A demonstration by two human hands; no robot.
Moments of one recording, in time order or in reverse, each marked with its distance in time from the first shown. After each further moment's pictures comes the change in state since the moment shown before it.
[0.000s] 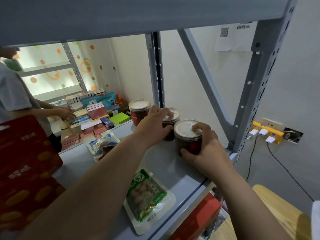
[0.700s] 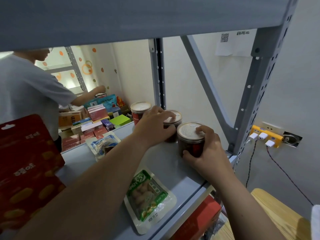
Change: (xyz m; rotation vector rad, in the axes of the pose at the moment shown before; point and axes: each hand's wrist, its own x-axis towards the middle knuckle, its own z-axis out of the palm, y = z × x) left_hand -0.002 -0.001 -0.009 0.080 0.048 0.054; right_hand -0.007 -0.003 0.002 0.022 0.057 0.032
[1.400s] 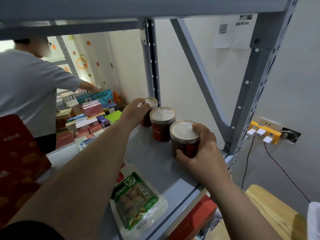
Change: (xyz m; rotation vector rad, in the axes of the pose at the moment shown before) left_hand 0.057 -0.059 0.019 -0.415 0.069 -0.485; right_hand 0.000 0.000 -0.001 0.003 0.003 0.026
